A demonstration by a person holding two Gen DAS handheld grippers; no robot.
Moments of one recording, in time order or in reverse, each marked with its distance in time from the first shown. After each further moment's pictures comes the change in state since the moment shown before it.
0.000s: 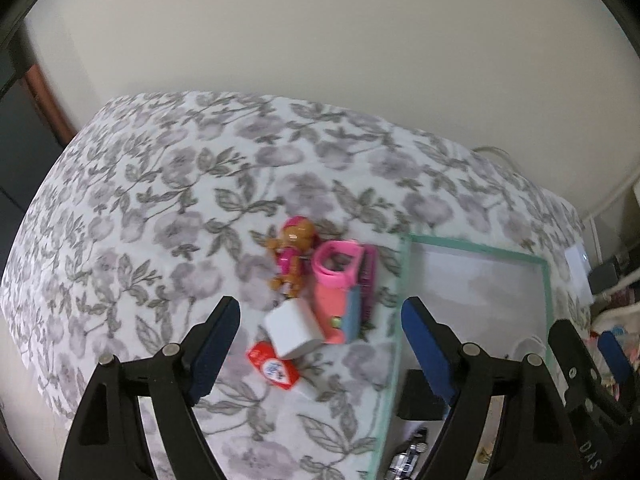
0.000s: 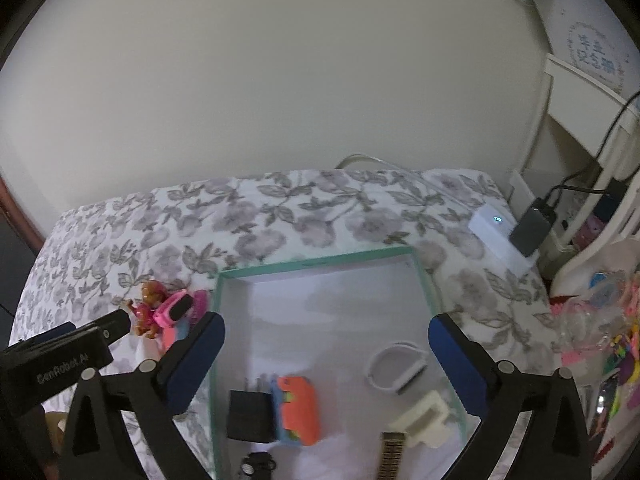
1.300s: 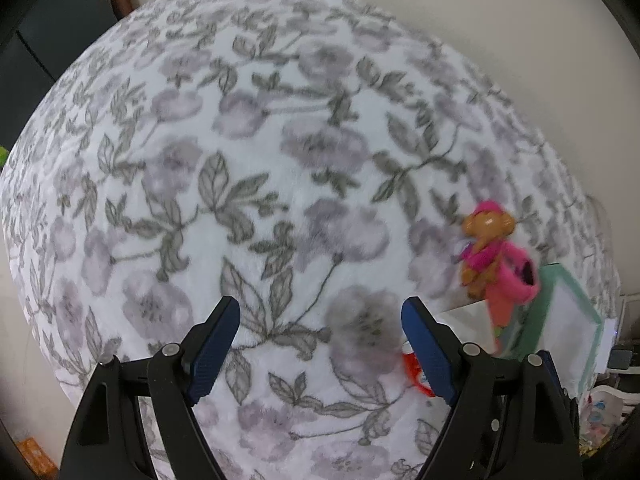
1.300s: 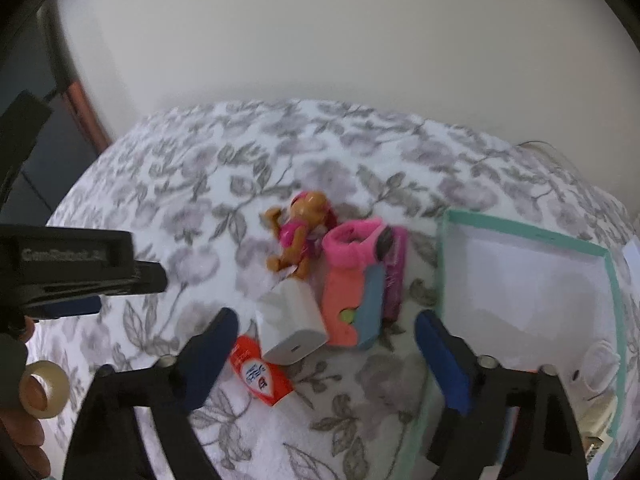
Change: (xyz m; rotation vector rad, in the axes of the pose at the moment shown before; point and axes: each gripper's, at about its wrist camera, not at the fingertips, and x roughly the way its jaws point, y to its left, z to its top) left arm 0.070 0.151 -0.018 -0.334 0.253 0.056; right arm 0.073 0.166 -0.070 -0.303 0.096 0.237
